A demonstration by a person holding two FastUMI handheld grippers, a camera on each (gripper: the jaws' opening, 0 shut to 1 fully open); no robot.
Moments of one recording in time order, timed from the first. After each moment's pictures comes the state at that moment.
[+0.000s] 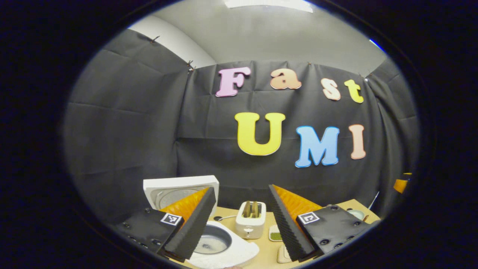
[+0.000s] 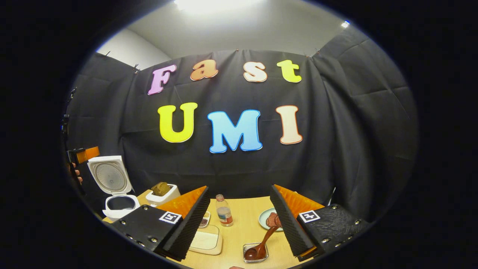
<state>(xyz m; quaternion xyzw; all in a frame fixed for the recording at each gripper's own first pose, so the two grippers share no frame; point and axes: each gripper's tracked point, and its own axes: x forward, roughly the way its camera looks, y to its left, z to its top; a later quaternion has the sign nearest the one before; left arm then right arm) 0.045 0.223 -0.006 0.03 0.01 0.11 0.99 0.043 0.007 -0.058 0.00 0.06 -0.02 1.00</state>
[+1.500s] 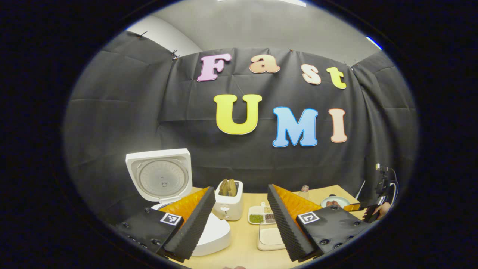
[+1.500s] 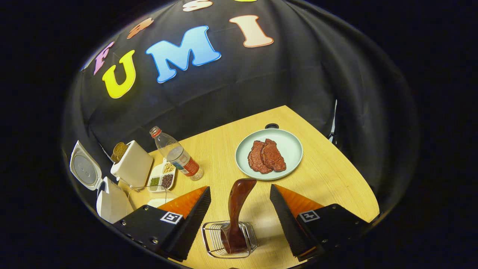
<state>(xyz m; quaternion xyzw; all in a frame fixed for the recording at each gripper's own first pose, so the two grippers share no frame) 0.020 0.152 -0.068 0.03 0.08 0.09 0.99 0.127 -0.078 -0.337 0.14 0.36 -0.04 0.92</state>
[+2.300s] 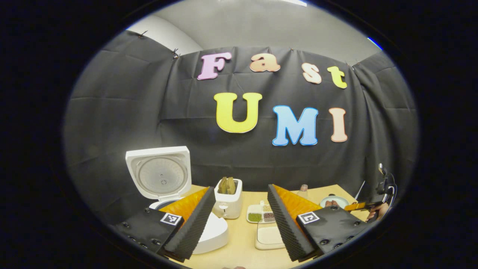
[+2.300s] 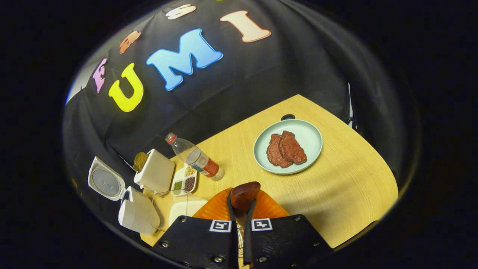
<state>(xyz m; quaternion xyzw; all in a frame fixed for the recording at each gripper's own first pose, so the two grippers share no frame) 0.020 0.139 -0.066 0.02 0.08 0.08 0.99 0.120 -0.055 -0.306 0.23 0.34 0.00 0.91</state>
